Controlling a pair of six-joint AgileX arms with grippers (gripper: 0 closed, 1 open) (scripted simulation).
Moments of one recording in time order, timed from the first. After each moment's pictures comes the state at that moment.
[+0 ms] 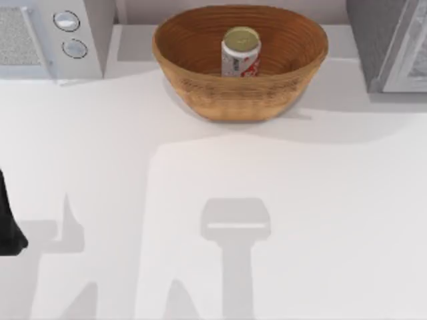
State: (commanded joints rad) left arm 0.00 0.00 0.00 0.00 0.00 0.00; right arm -1.03 1.54 0.47 1.10 -1.02 0.03
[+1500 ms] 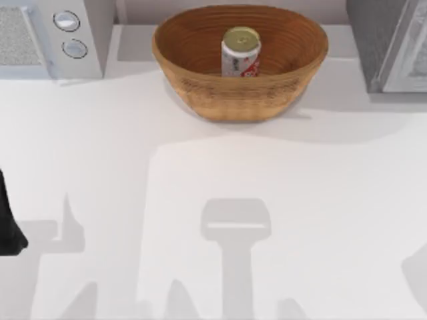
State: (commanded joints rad) left arm 0.00 0.00 0.00 0.00 0.00 0.00; right arm -1.04 1.34 1.74 -0.38 -1.03 0.03
